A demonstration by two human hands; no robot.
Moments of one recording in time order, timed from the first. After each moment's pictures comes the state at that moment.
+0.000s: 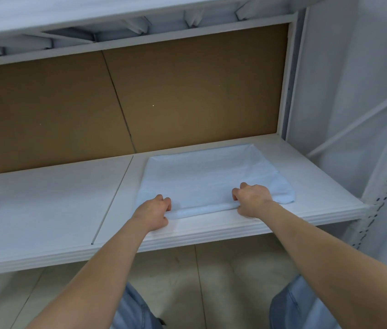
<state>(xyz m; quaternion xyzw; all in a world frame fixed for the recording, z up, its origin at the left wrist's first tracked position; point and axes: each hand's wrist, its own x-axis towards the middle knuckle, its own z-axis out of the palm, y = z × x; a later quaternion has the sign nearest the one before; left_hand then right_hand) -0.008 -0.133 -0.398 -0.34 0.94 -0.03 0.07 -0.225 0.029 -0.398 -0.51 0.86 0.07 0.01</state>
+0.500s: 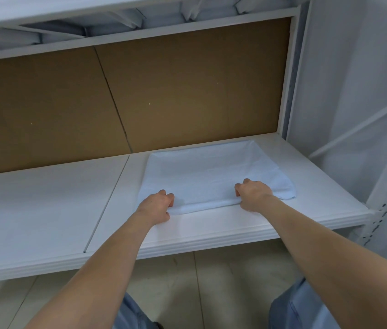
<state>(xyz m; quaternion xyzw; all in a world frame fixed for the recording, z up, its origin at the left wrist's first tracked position) -0.040 -0.152 -0.395 -0.32 0.94 -0.03 0.07 -0.254 0.011 -0.397 -0.48 0.88 0.04 0.04</state>
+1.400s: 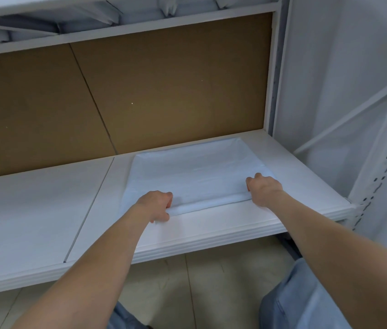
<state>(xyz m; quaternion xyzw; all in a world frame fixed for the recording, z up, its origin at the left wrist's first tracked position) -0.079 -0.142 -0.384 -0.32 0.94 0.01 0.15 -0.296 0.047 -0.394 -0.42 0.90 0.07 0.03</state>
